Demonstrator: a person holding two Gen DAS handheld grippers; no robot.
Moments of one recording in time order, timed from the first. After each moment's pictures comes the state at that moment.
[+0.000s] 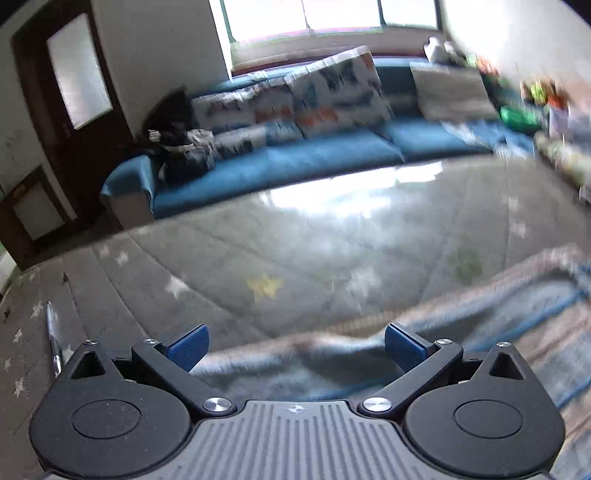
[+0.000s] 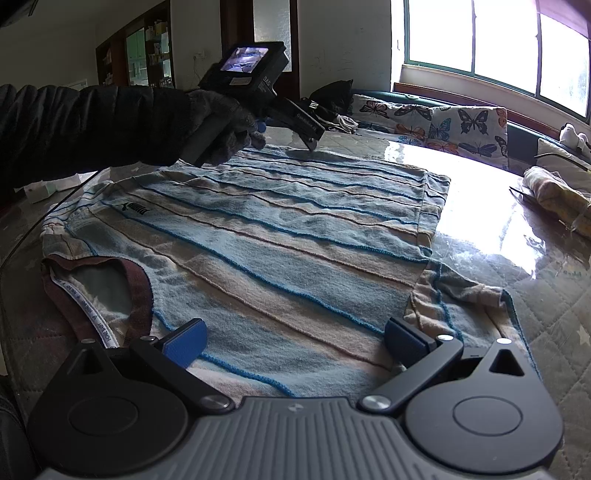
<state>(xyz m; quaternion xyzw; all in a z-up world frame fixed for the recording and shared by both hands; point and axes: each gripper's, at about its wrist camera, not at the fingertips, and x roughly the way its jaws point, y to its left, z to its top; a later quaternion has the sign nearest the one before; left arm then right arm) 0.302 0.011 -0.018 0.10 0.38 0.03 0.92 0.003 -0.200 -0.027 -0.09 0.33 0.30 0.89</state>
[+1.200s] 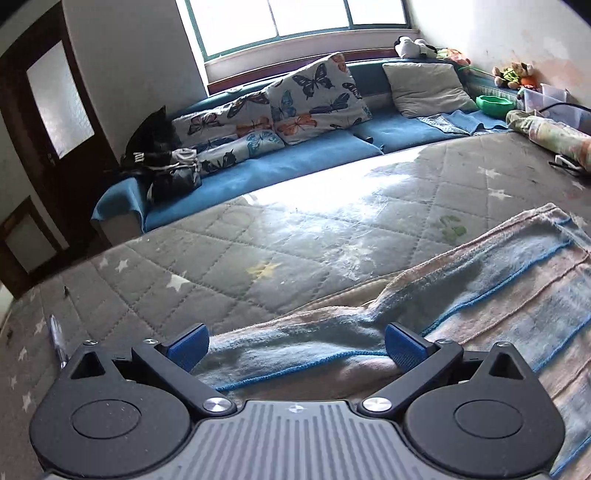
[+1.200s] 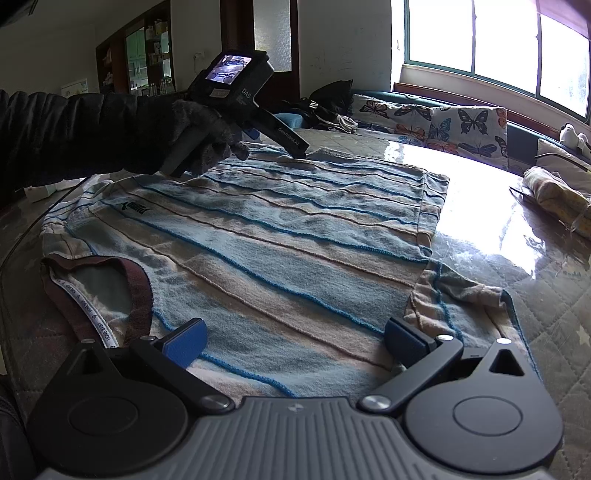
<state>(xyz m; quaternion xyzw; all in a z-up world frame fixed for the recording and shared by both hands) 0.278 0.018 -0.025 0.13 0.36 0.00 0.92 0.003 -0.200 -0.026 -0.09 0.33 0.30 0.89</state>
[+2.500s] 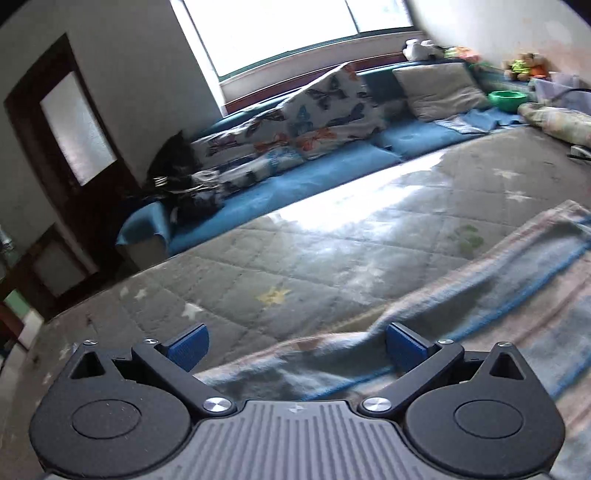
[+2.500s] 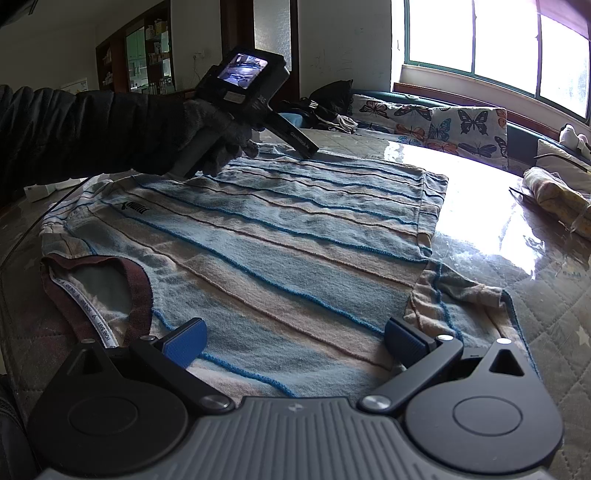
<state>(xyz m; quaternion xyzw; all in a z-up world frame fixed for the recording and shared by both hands) 0.293 0.007 -0.029 0.17 0.33 0.06 0.93 0.002 -0.199 -0.027 -0.09 0.33 0.30 0.89</state>
